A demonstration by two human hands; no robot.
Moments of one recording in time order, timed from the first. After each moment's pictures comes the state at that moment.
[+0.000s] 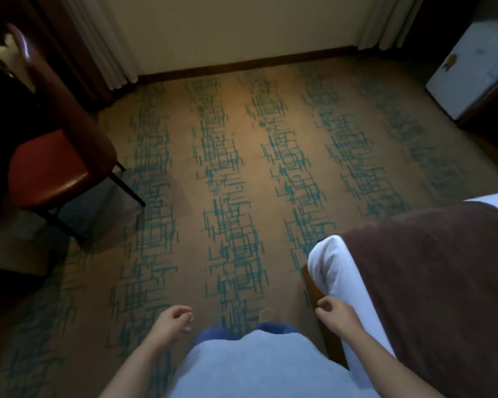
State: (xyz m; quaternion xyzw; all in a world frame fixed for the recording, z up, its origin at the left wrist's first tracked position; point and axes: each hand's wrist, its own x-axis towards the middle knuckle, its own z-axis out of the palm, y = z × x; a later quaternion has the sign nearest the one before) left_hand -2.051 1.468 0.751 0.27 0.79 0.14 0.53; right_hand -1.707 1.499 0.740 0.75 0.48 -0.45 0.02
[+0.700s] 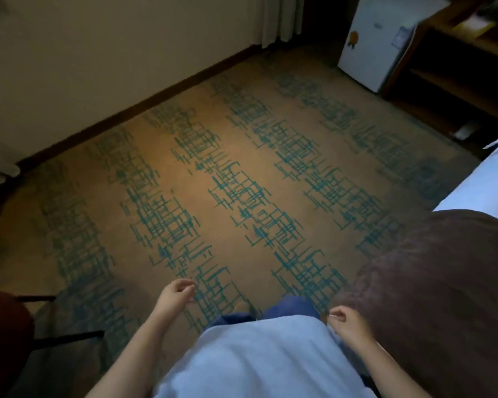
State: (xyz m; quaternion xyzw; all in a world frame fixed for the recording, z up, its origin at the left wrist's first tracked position) left_hand -2.020 1.981 0.770 0.48 0.71 0.04 0.52; right_hand -1.709 1.800 0.734 0.85 0.21 -0.47 -0.12
